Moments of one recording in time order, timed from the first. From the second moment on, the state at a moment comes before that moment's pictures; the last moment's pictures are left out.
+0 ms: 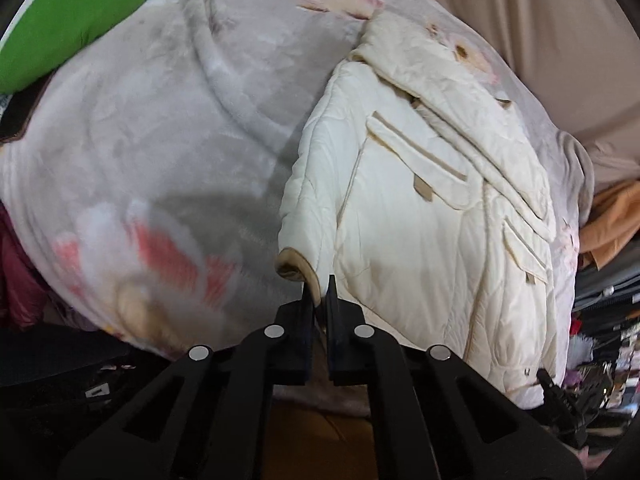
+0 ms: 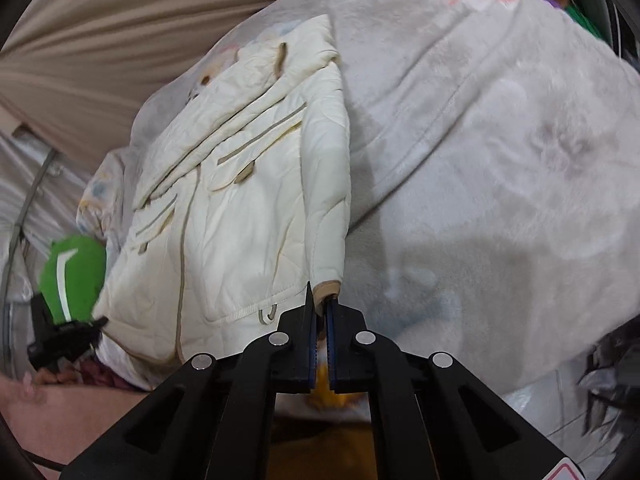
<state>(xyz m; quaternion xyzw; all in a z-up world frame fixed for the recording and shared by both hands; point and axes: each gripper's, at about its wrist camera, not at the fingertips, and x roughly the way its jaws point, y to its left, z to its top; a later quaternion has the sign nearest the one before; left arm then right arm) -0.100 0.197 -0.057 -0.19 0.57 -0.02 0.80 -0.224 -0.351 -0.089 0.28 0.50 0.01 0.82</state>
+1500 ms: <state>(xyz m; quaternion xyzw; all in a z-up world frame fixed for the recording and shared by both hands) 0.110 0.176 -0.102 -0.23 0.53 0.02 0.82 -0.030 -0.393 -0.112 0.34 0.44 -0.08 0.83</state>
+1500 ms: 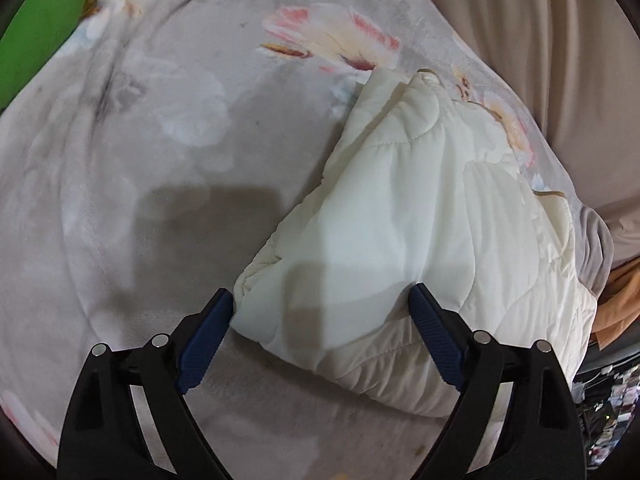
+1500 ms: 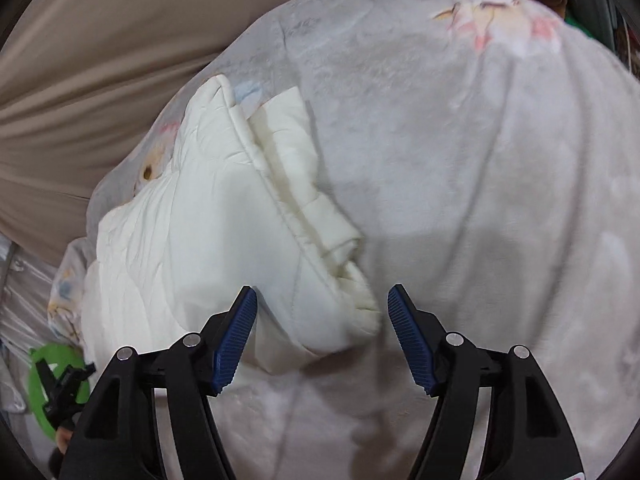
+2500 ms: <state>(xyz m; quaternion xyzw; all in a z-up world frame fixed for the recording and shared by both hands) 0.036 0.165 0.001 -0.21 0.49 -0.03 0.85 -0.092 -0.381 -0.028 0.23 0.43 -0.08 0.87</state>
